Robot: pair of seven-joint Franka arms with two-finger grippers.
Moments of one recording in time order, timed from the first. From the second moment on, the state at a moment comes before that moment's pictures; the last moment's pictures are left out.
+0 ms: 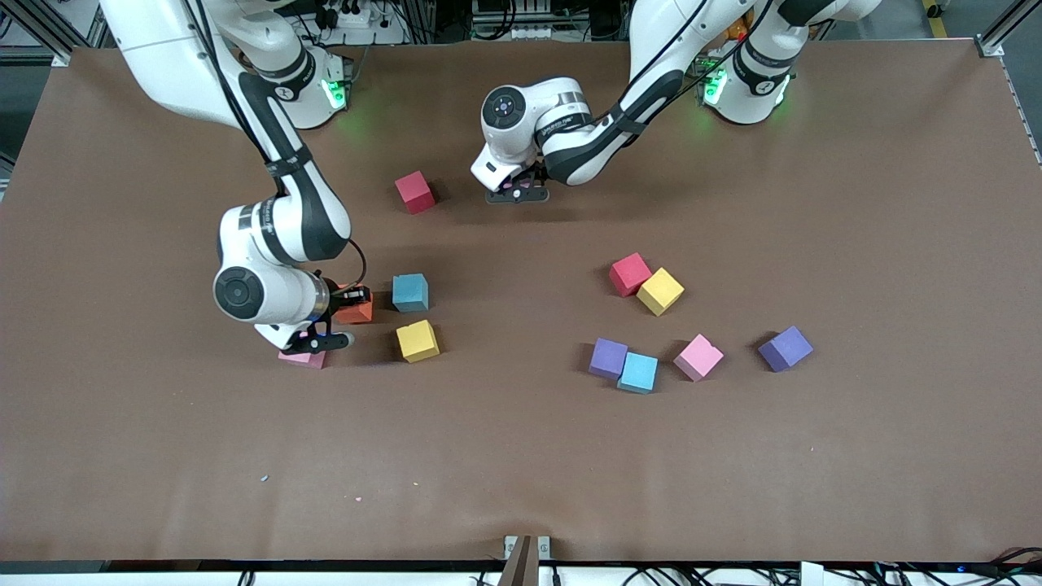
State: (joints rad) left arm -0.51 0.65 -0.63 -1.91 0.28 2.27 -1.28; right arm 0.30 0.48 -0.04 -1.85 0.19 2.04 -0.06
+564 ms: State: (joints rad) left arm -0.48 0.57 -0.64 -1.71 0.22 2.00 -1.28; right arm 0.30 0.47 -0.05 -1.72 0.15 1.89 -0.45
